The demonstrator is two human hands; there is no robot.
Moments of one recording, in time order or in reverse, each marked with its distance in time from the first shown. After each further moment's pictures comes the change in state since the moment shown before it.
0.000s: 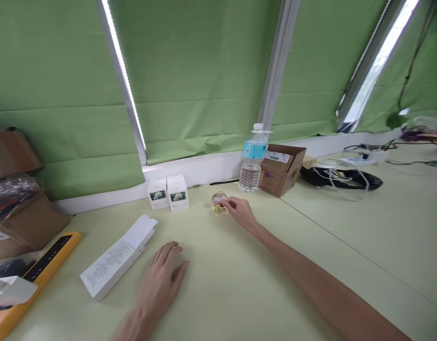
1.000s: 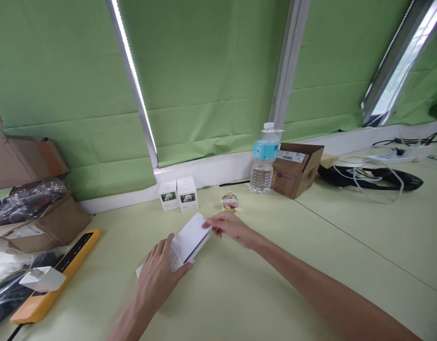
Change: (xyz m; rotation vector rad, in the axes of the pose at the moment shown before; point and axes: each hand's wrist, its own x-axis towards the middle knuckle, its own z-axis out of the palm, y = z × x) left_hand 0.011 0.003 -0.046 0.008 -0.229 -0.370; right_hand -0.021 -0.096 0.000 0.867 -0.611 0.301
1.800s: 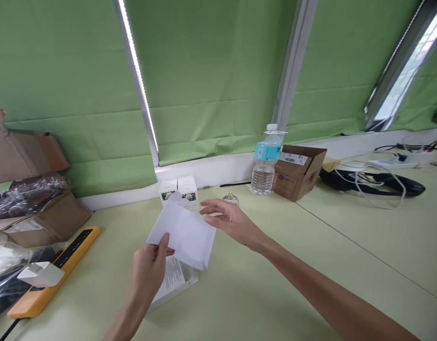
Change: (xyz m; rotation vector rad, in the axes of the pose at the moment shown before) left_hand 0.004 0.013 -0.026 -0.666 0.198 -0.249; right_hand -0.035 -0.062 0.019 -0.221 0.043 -0.181
